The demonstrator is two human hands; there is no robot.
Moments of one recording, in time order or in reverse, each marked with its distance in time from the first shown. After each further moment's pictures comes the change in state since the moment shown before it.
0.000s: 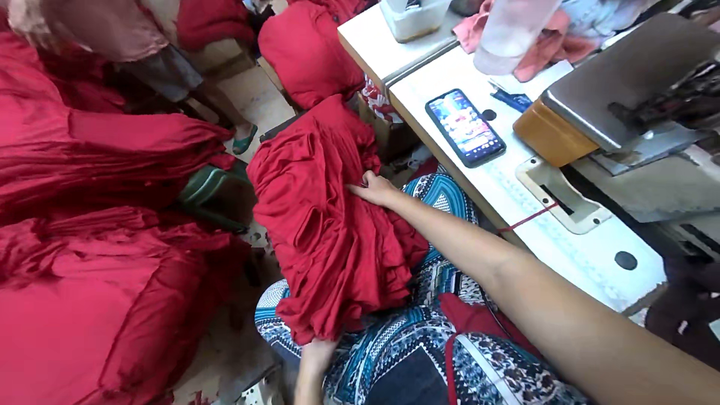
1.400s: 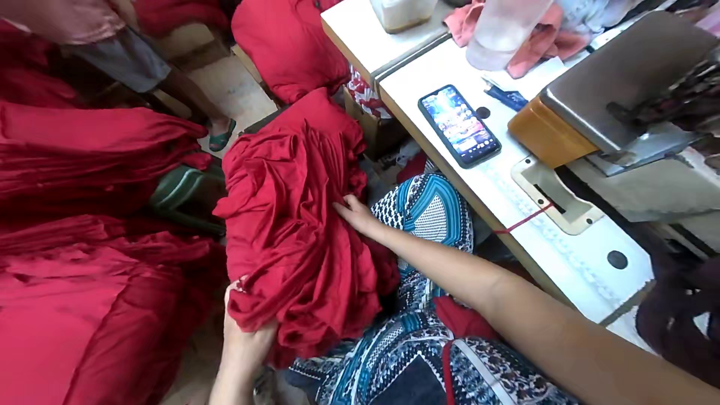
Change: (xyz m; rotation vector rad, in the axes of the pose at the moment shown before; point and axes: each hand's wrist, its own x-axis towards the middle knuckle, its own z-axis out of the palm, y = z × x) left_hand 0.054 0.067 -0.089 0.143 0.124 0.446; right_hand -0.021 0.005 0.066 0.436 0.035 -0.099
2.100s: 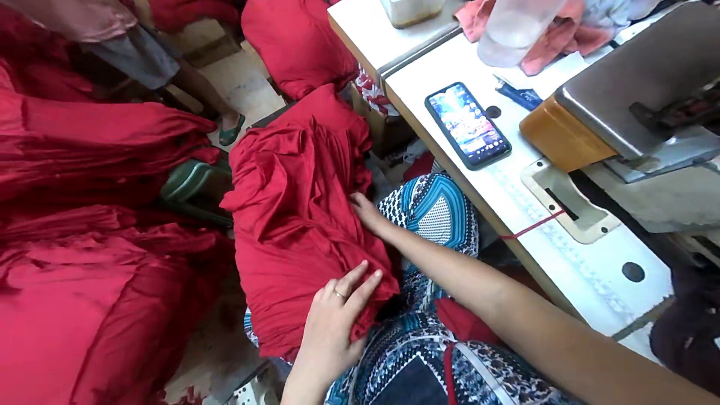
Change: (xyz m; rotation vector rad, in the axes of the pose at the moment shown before) left_hand -0.009 0.068 0.079 0.156 -0.240 0.617; right_hand -0.001 0.010 -0.011 0.027 -0.013 -0.089
